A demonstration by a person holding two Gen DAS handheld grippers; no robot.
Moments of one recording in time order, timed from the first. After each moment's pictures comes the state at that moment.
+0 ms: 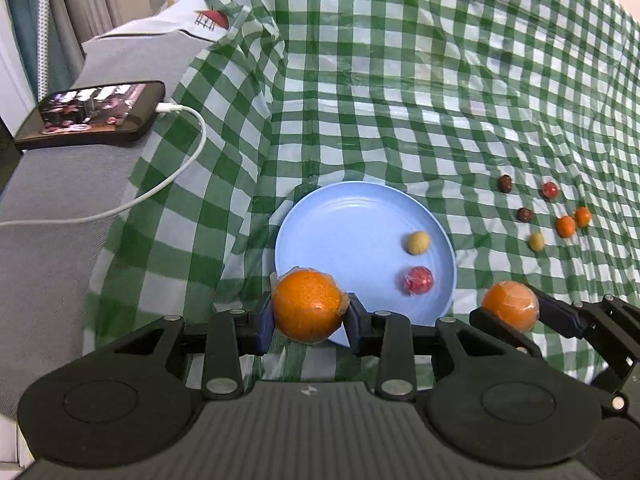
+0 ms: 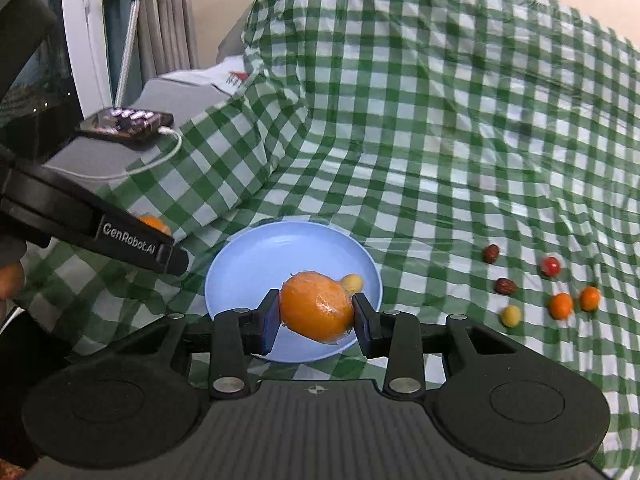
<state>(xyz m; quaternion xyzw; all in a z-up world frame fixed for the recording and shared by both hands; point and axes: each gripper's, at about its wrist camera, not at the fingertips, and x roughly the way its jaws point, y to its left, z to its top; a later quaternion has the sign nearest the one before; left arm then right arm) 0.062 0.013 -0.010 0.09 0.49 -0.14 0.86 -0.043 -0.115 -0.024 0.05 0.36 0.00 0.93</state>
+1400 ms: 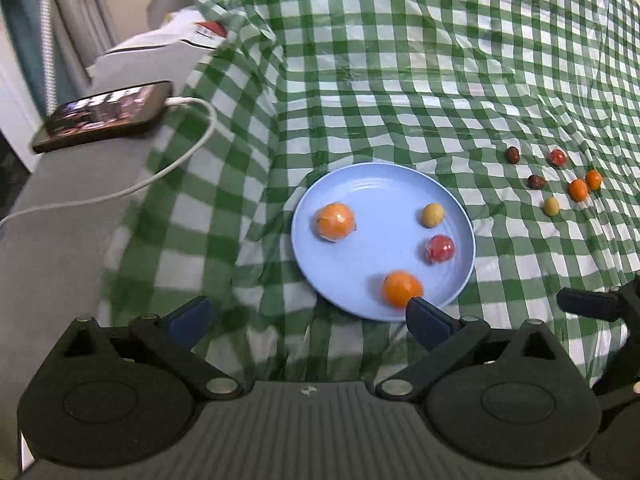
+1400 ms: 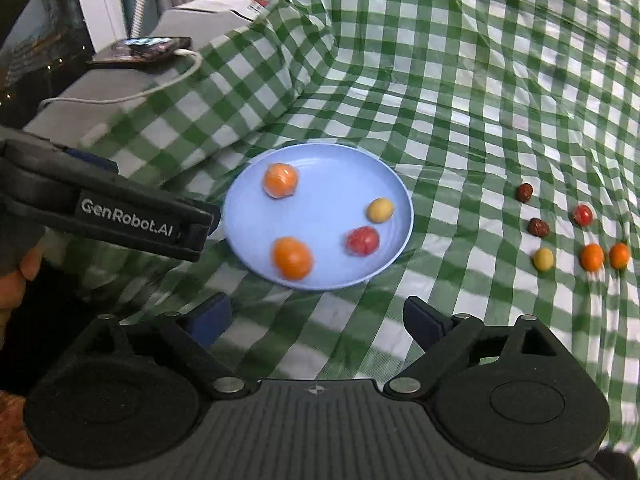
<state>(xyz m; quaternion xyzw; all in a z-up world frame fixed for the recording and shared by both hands) 0.019 0.025 -0.022 0.14 0.45 -0.14 0.87 -0.065 -0.105 -0.041 0.05 0.43 0.05 0.90</state>
